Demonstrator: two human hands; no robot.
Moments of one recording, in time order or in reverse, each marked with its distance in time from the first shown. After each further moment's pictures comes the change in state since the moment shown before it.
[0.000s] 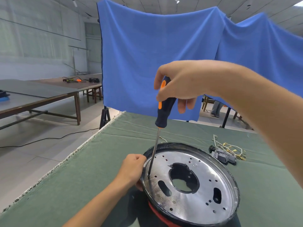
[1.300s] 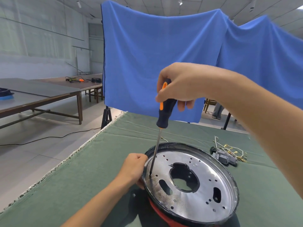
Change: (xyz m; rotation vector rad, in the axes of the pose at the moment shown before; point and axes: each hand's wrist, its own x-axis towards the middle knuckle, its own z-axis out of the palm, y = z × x) left_hand 0.000 0.000 -0.002 -0.004 -0.009 -0.001; right_hand 0.002 -0.002 0.004 -0.021 0.038 0.004
